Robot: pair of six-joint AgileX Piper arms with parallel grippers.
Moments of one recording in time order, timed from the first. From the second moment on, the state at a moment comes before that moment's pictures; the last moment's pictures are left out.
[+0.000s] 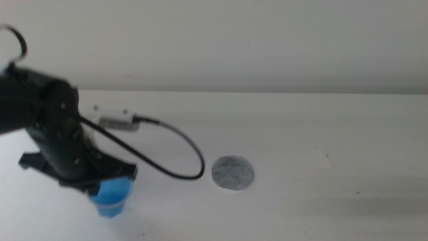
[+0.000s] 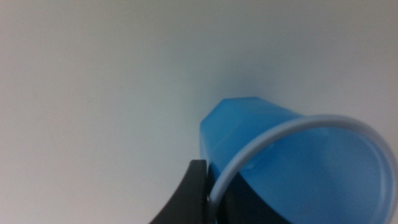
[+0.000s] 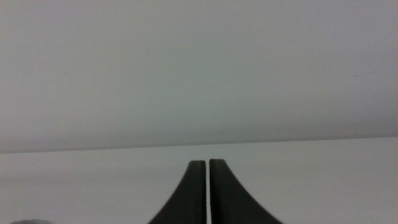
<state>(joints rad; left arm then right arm) -0.28 1.57 -0.96 0.07 0.93 -0.26 0.05 0.00 0.00 -0.07 0.10 0.10</state>
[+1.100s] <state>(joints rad) -0.65 2.13 -1.79 -0.01 1.18 -0.42 0.05 0.00 0.00 -0.07 0.10 0.10</state>
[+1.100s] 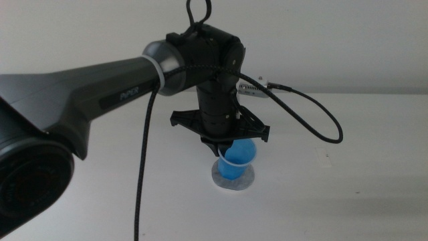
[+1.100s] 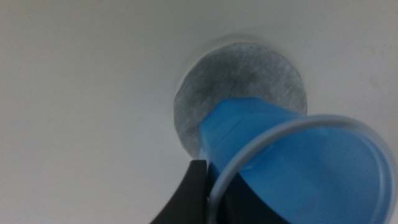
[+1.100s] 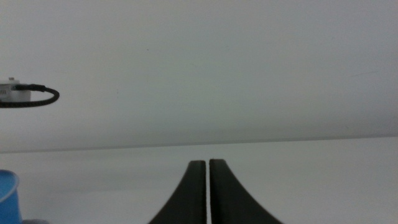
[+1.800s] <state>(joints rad) -0.65 2.19 -1.80 -0.02 1.15 -0.41 0.05 0.00 0.00 -0.07 0.10 0.10</state>
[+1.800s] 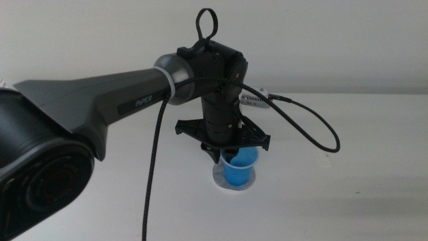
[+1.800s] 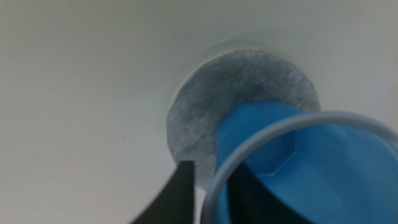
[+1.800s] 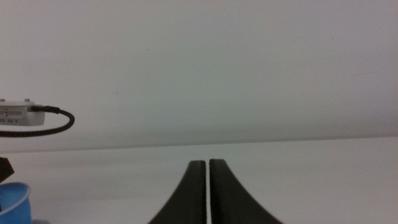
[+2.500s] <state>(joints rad) -0.65 1.68 -1.86 0.06 1.21 -0.13 0.05 0.00 0.00 -0.07 0.10 0.10</state>
